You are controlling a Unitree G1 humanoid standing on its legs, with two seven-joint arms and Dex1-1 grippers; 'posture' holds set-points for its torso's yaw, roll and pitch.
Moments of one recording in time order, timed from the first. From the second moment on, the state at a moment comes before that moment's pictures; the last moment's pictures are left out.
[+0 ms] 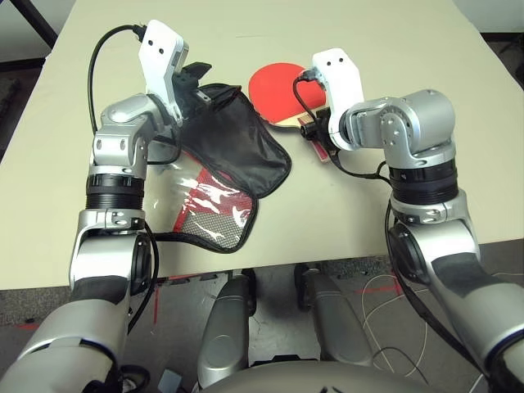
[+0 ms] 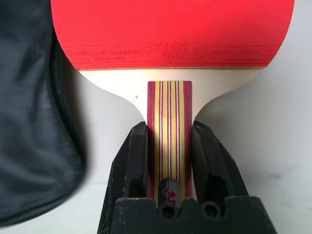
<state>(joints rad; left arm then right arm) -0.90 0.47 0.10 0.44 -0.20 0.33 -0.78 -1.05 -0.24 0.05 0.13 0.20 1.47 0.18</state>
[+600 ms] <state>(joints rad) -0.98 0.48 0.09 0.48 -0.21 0.33 -0.81 -1.12 -0.20 0.04 0.17 0.20 1.47 0.21</state>
